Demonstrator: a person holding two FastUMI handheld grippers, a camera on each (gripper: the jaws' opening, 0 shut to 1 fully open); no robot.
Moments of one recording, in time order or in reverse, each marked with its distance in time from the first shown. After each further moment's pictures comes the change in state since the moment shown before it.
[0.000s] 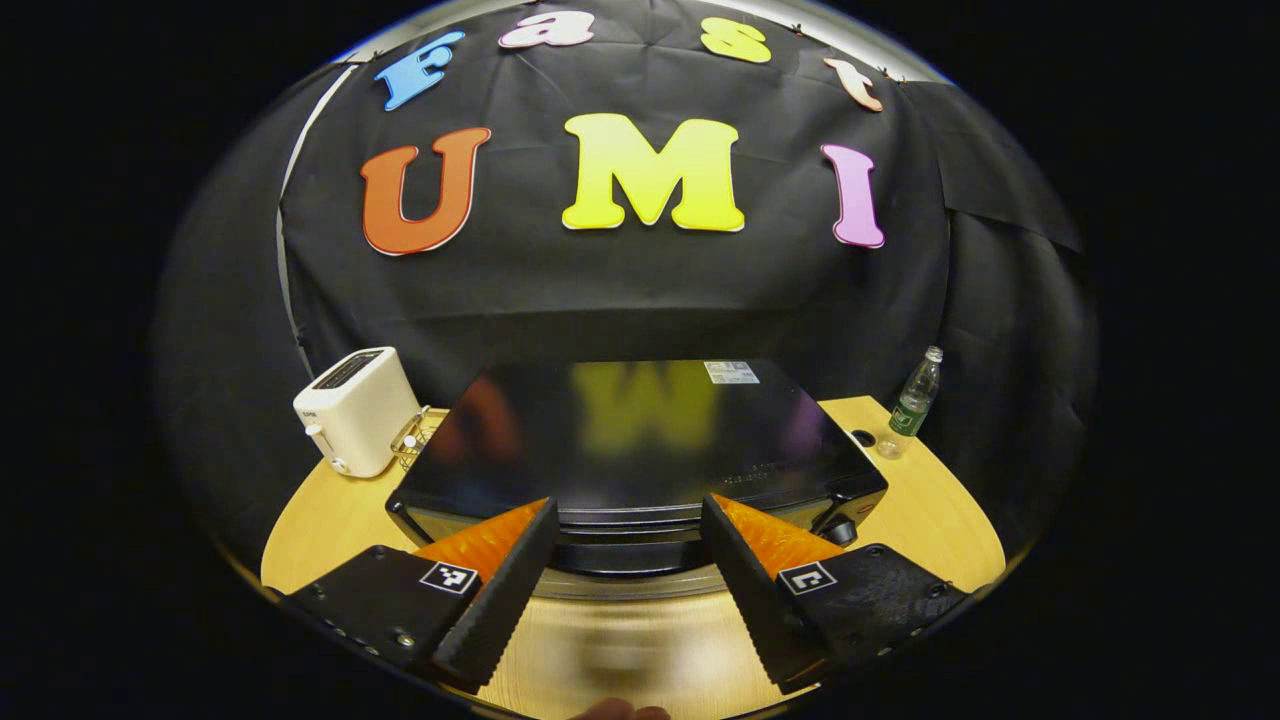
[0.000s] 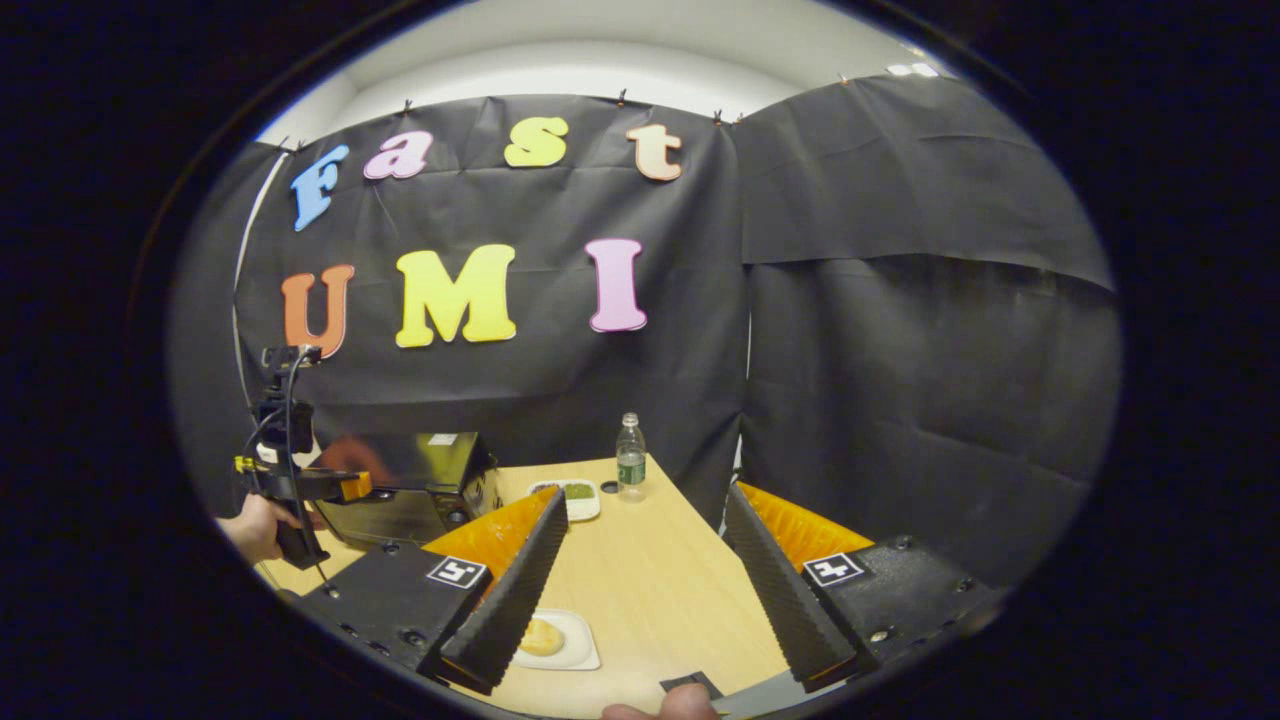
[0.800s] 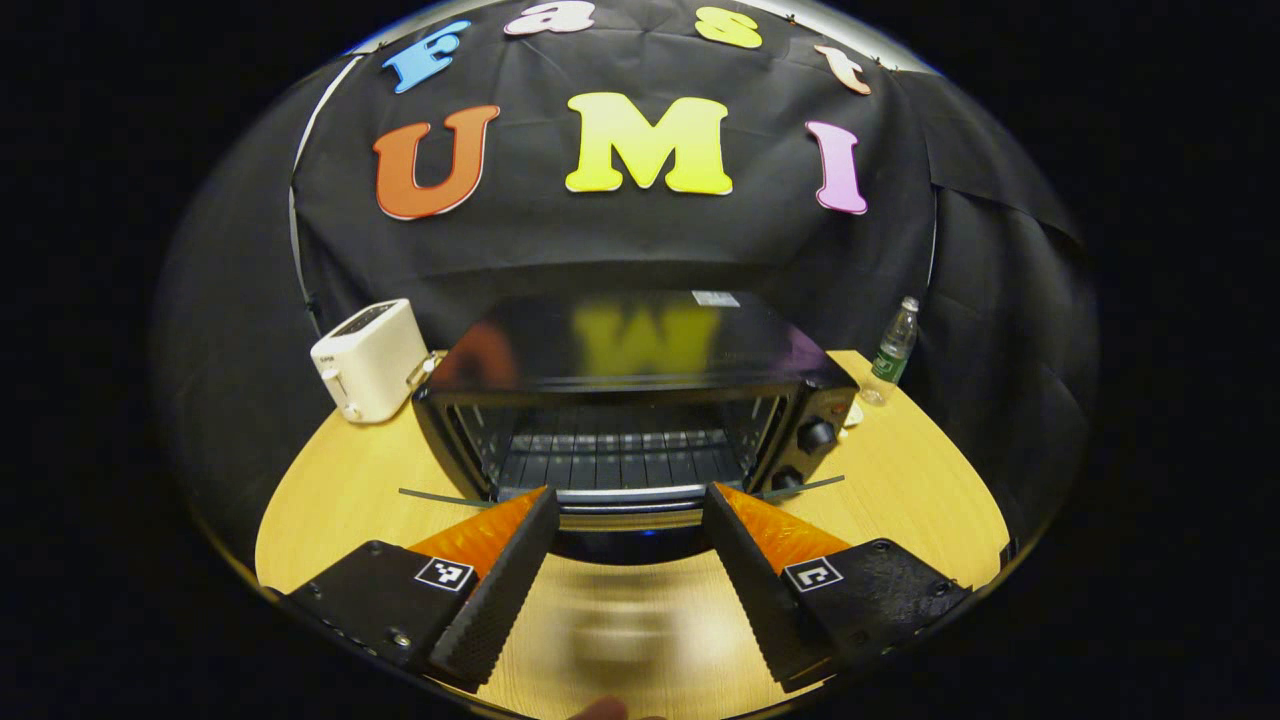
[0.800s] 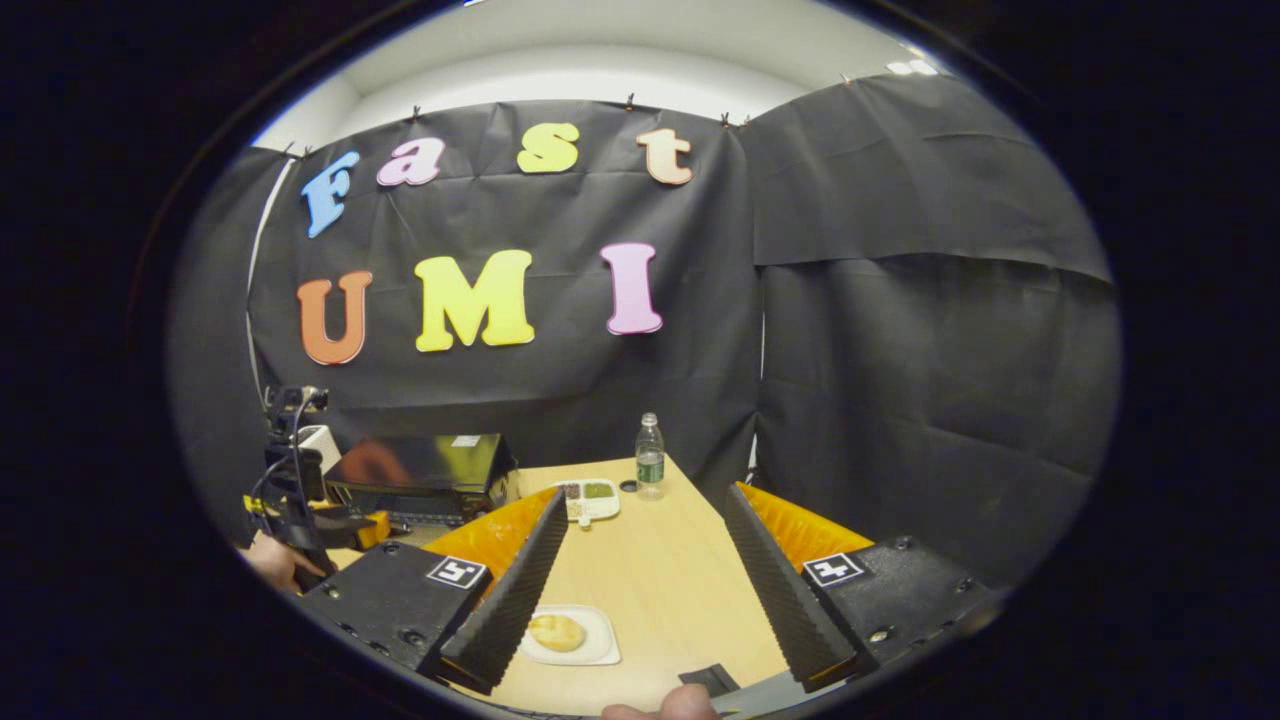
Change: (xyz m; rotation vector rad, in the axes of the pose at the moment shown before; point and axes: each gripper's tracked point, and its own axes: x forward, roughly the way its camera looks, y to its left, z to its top) left arm -0.071 -0.004 -0.074 -0.014 0.101 -0.017; right arm -0.024 0.017 -0.008 0.030 -0.005 0.045
